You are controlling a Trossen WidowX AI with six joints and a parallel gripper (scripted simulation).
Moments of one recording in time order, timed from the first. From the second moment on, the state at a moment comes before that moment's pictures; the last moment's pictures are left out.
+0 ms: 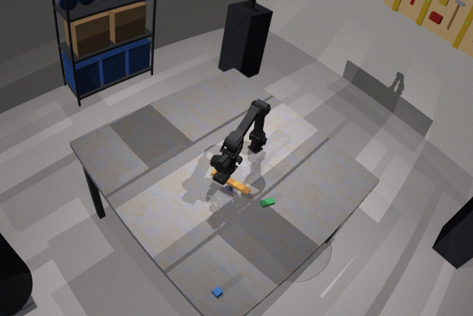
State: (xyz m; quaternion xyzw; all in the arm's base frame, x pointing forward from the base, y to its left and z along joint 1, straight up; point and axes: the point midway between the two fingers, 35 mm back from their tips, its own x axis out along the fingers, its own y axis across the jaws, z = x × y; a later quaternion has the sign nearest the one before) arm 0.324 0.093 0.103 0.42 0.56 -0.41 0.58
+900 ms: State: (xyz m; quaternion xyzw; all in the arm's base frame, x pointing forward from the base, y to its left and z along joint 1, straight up) arm 0.324 0.093 0.101 0.42 0.56 -0.41 0.58
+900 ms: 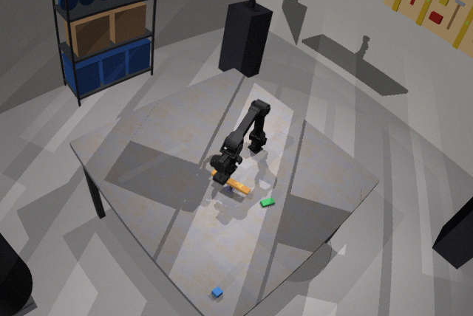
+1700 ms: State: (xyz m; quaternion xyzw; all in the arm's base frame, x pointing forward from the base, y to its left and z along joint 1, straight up) arm 0.324 0.093 0.100 0.42 0.56 -0.41 0.58
